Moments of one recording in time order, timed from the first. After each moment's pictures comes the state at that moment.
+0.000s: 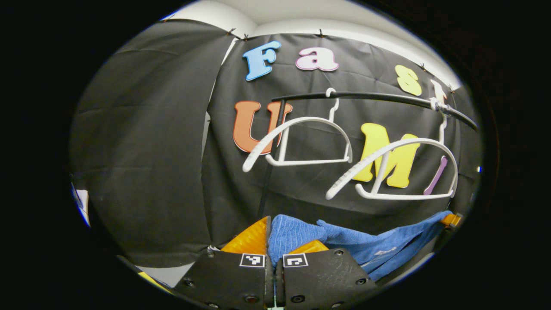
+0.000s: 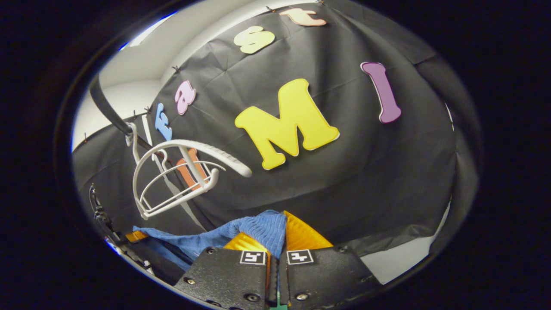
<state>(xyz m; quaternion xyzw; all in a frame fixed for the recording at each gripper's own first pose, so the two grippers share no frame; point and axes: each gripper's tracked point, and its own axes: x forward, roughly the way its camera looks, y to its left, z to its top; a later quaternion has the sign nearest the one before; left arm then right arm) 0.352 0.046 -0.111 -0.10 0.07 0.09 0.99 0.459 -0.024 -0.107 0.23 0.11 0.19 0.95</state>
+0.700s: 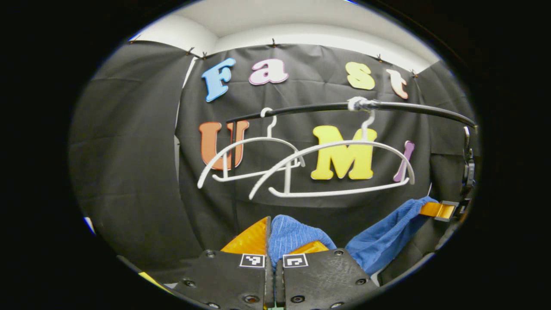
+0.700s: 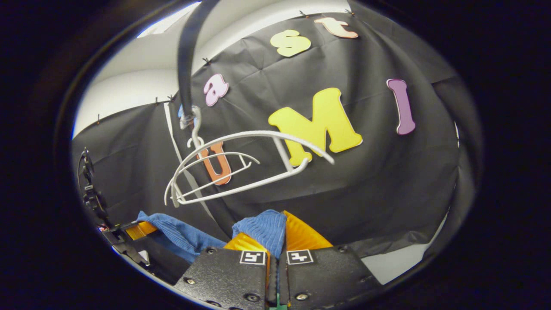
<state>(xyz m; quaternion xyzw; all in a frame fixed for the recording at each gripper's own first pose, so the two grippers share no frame) 0.297 -0.041 -0.066 -0.03 0.04 -0.01 1.00 0.370 0.045 -0.078 0.18 0.10 0.22 0.95</state>
